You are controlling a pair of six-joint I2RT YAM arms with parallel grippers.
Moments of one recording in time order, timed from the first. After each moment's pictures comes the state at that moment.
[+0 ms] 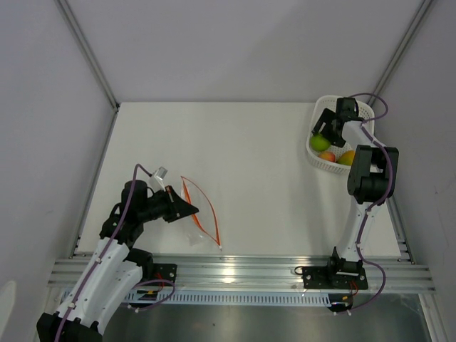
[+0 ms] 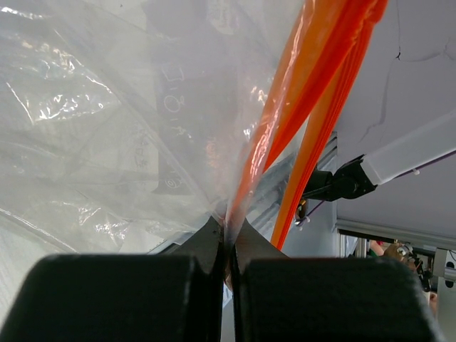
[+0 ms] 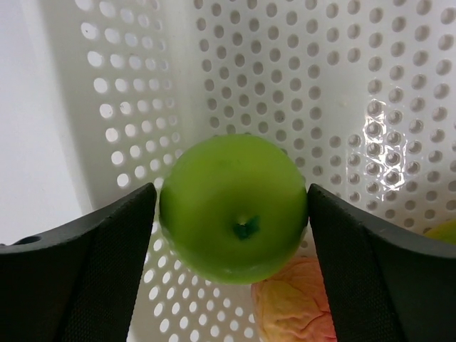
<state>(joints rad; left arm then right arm) -0.23 0.61 0.45 -0.43 0.64 -0.76 -0.08 2.12 1.67 -0.41 -0.01 0.41</state>
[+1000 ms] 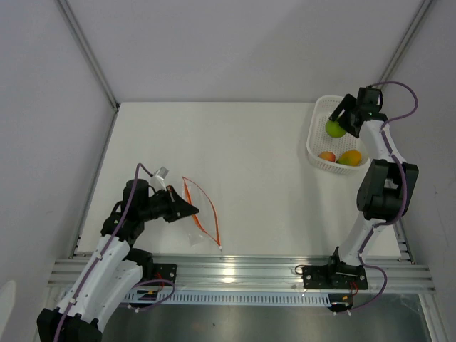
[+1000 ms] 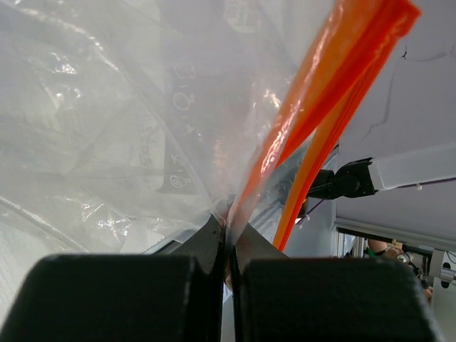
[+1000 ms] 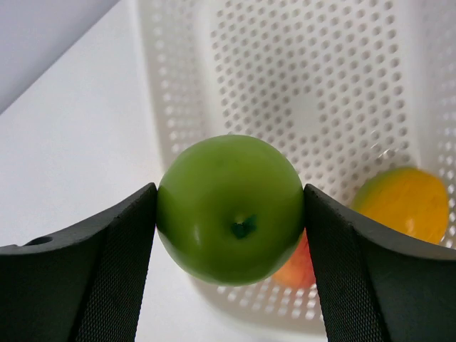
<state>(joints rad) -0.23 0.63 0.45 -0.43 0.64 -0.76 -0.15 1.91 1.63 -0.42 0.01 0.45</state>
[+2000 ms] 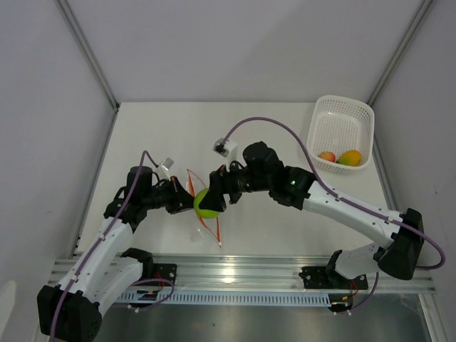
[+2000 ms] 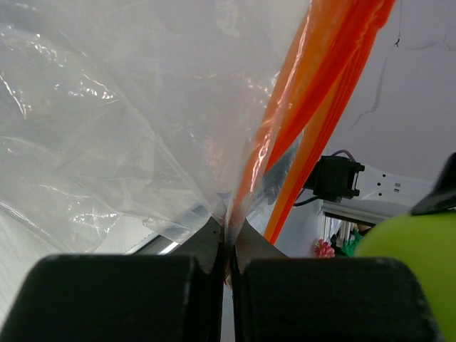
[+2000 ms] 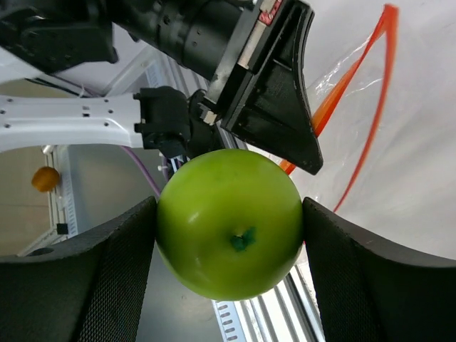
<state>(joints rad) -0.23 0.82 0.58 -0.44 0.70 -0.73 0.99 1.36 1.27 -0.31 -0.41 0.42</state>
